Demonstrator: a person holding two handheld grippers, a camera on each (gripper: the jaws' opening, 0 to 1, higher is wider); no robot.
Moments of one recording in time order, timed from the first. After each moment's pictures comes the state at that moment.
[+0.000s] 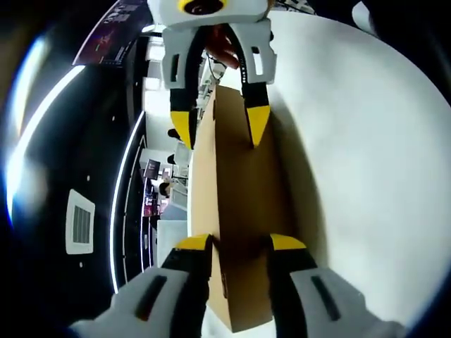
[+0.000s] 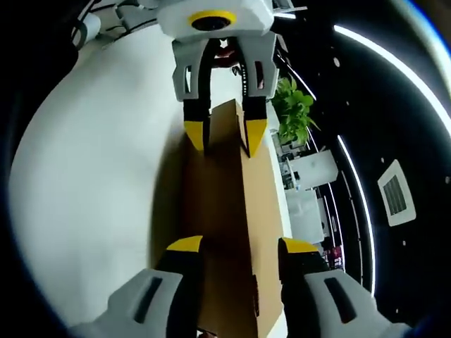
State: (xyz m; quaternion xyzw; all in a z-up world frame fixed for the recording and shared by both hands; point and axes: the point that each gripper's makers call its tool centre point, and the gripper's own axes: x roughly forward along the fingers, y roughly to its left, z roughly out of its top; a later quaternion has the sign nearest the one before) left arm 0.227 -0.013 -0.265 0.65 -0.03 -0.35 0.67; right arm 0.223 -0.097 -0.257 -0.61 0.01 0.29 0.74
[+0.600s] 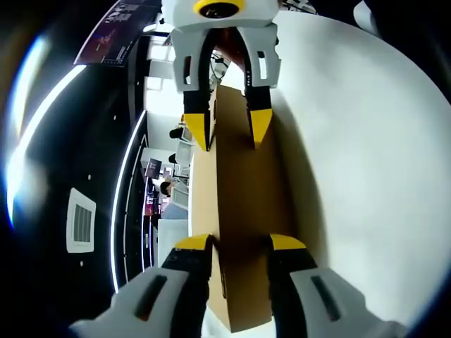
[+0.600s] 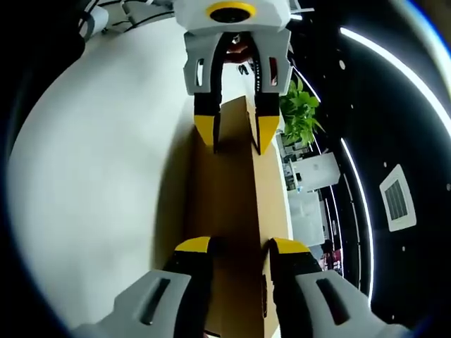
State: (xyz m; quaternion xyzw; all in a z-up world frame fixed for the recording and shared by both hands) left arm 0.227 -0.012 -0.265 0.65 -0.03 -0.35 0.67; right arm 0.224 -0.096 -0.266 -0.62 0.01 0.29 0.73
